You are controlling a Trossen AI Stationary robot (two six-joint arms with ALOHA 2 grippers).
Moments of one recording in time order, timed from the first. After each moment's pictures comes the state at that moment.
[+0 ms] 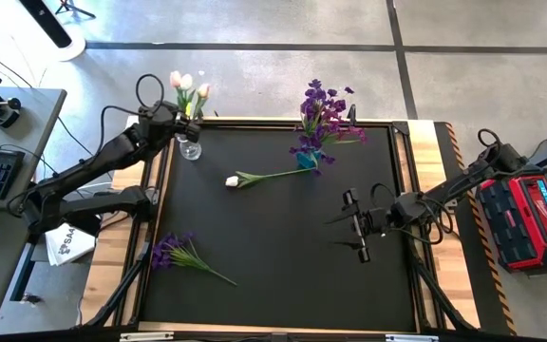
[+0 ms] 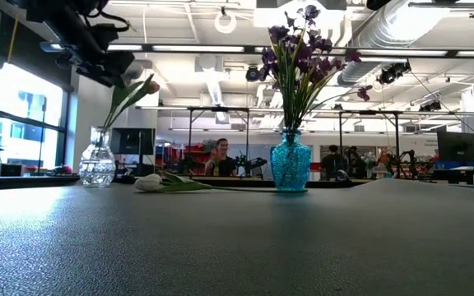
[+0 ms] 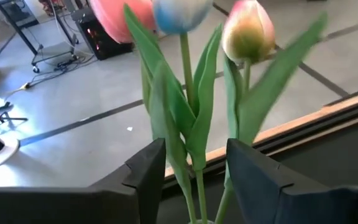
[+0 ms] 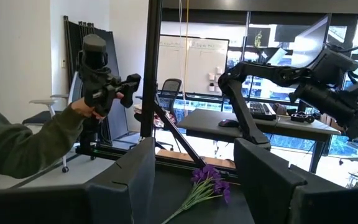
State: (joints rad) left arm 0.70 0.84 0.73 -0.38 -0.61 -0.08; right arm 0.45 1.05 0.41 0.85 0.19 -0.14
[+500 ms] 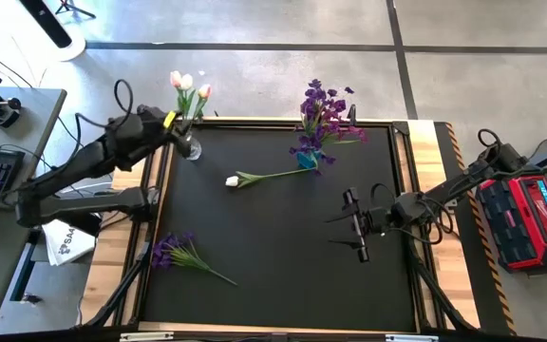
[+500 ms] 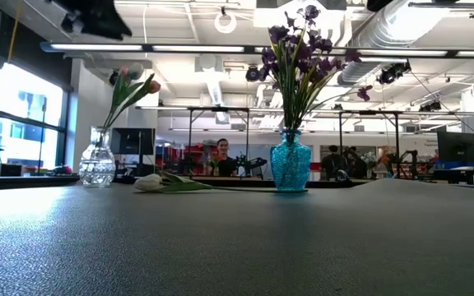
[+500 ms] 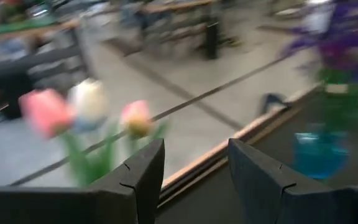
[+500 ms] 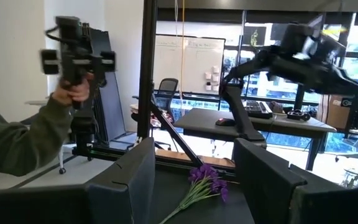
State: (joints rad) left arm 0.43 0.67 0.86 -0.45 -0.50 -0.04; right arm 0.45 1.05 0.41 0.85 0.21 -0.13
